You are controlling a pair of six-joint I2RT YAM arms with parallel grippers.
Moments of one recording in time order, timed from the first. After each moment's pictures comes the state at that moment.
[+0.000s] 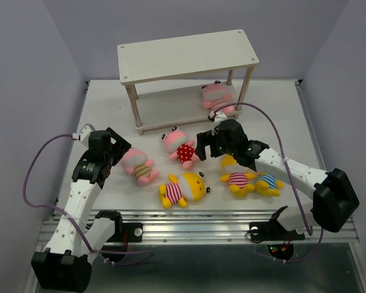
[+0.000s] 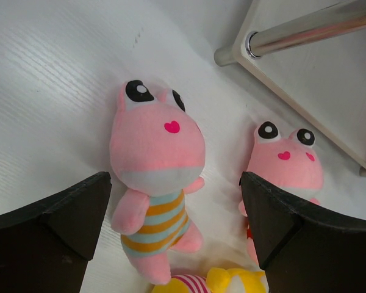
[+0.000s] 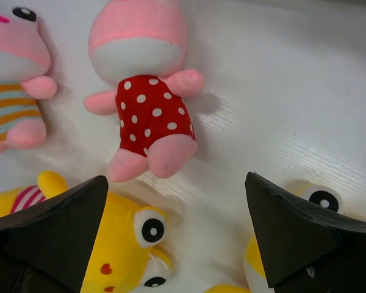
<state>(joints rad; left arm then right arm) -0.12 0.83 0.75 -0.63 -0.23 -0.87 0.68 1.33 0.93 -0.16 0.01 0.31</state>
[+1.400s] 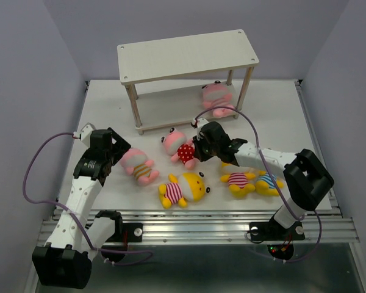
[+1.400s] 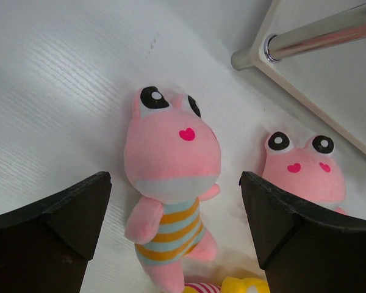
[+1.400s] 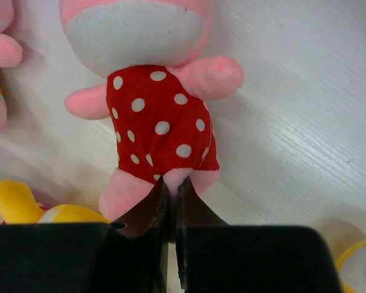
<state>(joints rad) -0.12 0.87 0.75 -0.62 -0.26 -0.83 0.75 1.64 1.01 -0.10 -0.06 0.22</state>
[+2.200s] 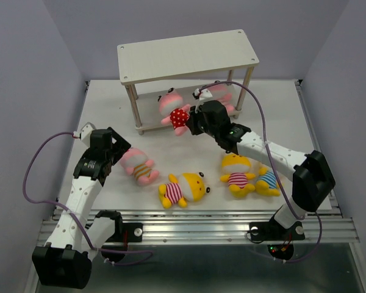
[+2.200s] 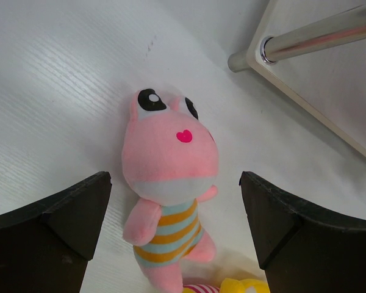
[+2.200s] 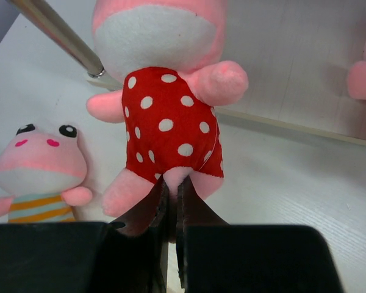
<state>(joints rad) -0.12 0.87 0.75 -0.61 -0.26 -0.83 0.75 1.60 1.25 -0.03 0.14 0.28</state>
